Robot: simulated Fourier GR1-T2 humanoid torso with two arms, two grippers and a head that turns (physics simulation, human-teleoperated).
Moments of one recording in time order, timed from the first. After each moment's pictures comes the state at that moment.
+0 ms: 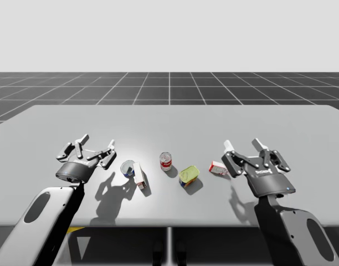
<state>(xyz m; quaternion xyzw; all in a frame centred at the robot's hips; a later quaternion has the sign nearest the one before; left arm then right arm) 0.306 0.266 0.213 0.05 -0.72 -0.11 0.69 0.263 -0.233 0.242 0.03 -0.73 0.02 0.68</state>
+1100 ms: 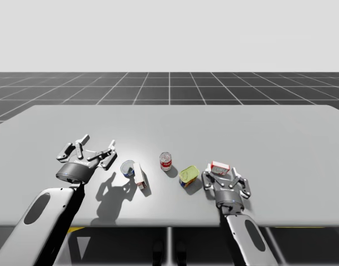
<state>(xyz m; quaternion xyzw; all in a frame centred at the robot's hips) 0.304 0.264 0.214 0.05 -0.72 -0.11 0.69 0.256 -0.178 0.129 -0.09 -0.64 -0.06 0.76</state>
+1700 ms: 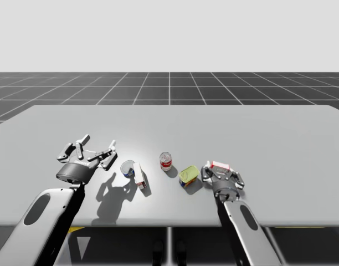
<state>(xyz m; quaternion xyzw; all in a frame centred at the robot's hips) 0.303 0.263 0.214 0.05 -0.72 -0.11 0.69 0.287 -0.183 0.124 -0.07 -0.58 -0.08 0.81</state>
